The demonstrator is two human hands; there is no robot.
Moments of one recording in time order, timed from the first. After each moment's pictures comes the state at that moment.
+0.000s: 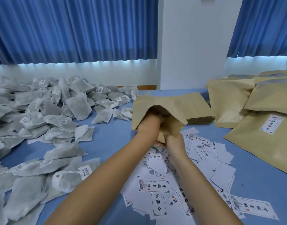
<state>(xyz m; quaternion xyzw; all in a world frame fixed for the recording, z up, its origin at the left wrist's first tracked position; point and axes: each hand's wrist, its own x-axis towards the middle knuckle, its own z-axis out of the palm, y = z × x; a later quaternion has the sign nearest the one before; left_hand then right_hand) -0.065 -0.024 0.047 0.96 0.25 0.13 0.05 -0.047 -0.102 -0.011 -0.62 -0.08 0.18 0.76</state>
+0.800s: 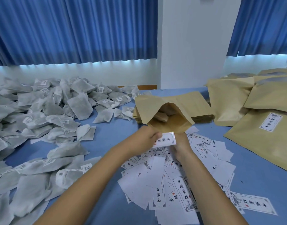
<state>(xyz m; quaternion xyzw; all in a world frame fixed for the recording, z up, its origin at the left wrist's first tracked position) -0.135 -0.019 0.045 0.96 0.07 0.04 0.27 -0.027 -0.114 -0.020 -0.57 -0.05 0.24 0.78</state>
